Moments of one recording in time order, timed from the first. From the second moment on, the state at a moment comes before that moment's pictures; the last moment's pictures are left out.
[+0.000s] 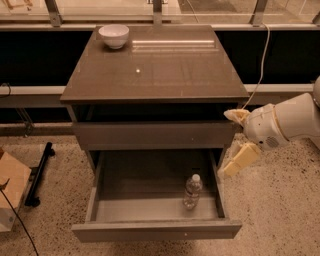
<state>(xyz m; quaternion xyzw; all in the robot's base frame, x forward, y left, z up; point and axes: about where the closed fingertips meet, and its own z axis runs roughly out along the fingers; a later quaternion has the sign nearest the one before) 0.496 -0.169 0.812 -0.56 0.73 0.19 0.33</state>
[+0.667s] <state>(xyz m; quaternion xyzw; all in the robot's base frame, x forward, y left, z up) 0.508 -0.155 0.768 -0.53 0.75 0.20 0.34</state>
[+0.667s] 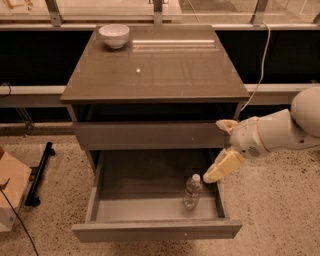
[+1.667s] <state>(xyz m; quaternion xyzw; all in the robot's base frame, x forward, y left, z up) 0.513 -0.145 0.657 -0.45 0.77 0.27 0.37</state>
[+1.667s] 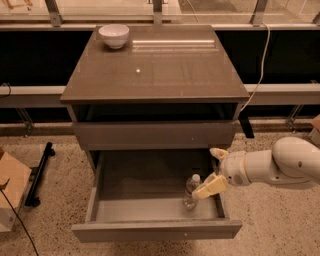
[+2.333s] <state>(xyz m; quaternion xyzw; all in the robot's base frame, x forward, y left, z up) 0.513 -0.141 0.645 -0.46 0.77 0.27 0.35</state>
